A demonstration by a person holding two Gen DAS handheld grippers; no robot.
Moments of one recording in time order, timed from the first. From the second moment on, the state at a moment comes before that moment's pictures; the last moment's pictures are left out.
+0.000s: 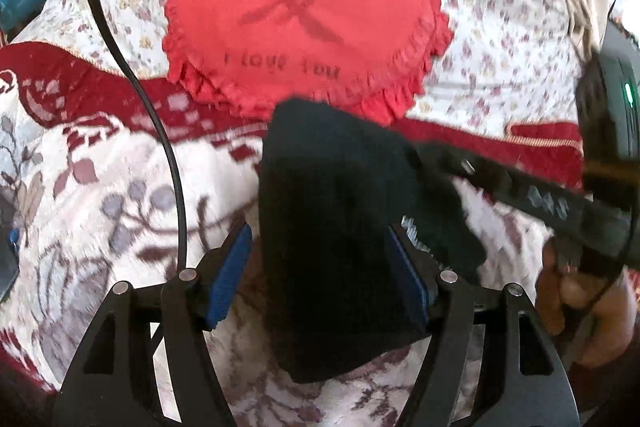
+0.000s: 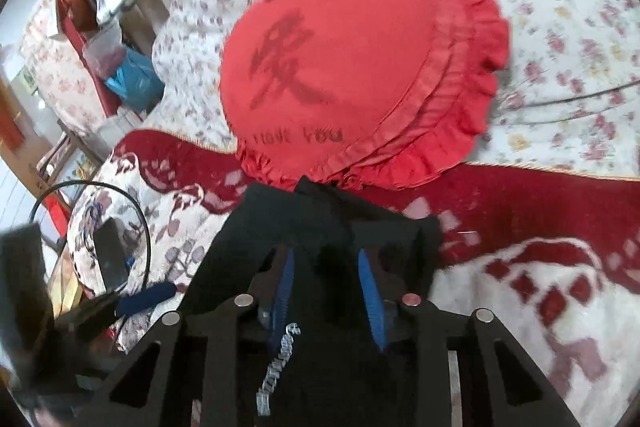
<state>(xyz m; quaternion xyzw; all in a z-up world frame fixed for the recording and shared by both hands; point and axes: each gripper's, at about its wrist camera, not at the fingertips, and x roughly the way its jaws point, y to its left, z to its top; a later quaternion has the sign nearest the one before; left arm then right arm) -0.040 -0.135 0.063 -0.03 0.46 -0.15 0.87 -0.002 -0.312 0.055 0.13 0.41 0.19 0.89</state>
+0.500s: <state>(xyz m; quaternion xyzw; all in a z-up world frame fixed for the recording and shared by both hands) -0.038 -0.147 0.035 -0.04 0.49 -0.14 0.86 -0.015 -0.320 0.049 0.11 0.42 0.17 0.89</state>
